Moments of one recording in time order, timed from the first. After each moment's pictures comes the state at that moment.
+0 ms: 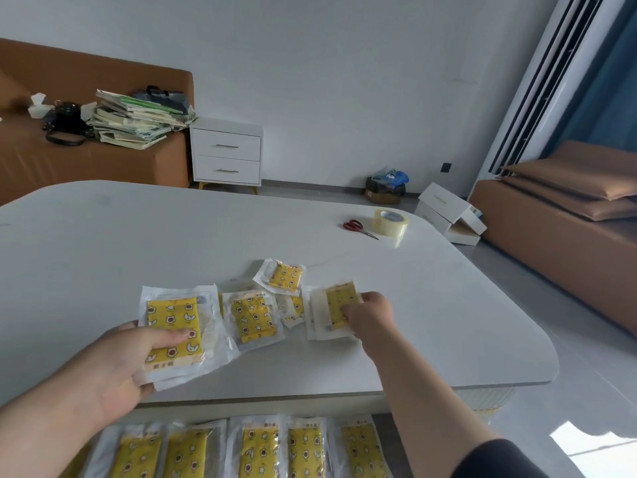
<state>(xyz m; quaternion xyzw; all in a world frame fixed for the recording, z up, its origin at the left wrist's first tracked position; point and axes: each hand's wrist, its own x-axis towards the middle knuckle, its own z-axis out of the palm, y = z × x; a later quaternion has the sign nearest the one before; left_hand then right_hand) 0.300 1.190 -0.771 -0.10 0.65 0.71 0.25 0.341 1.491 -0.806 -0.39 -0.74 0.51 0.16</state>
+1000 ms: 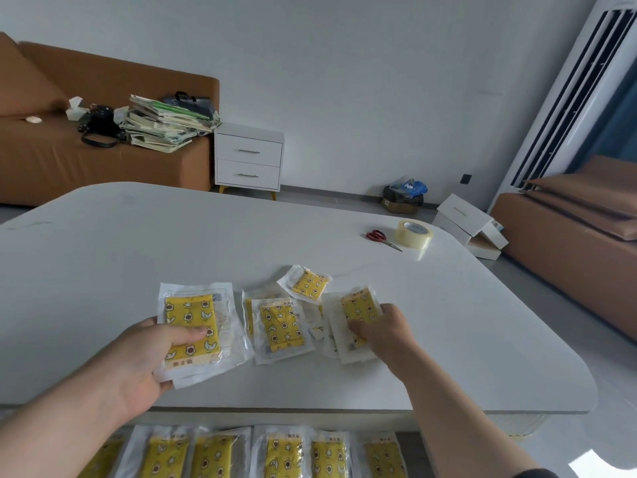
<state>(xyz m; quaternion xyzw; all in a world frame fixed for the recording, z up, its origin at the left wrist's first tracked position) 0.286 1.169 -0.767 -0.11 0.64 0.72 0.24 0.336 1.479 -0.808 -0.36 -0.80 0.46 0.11</state>
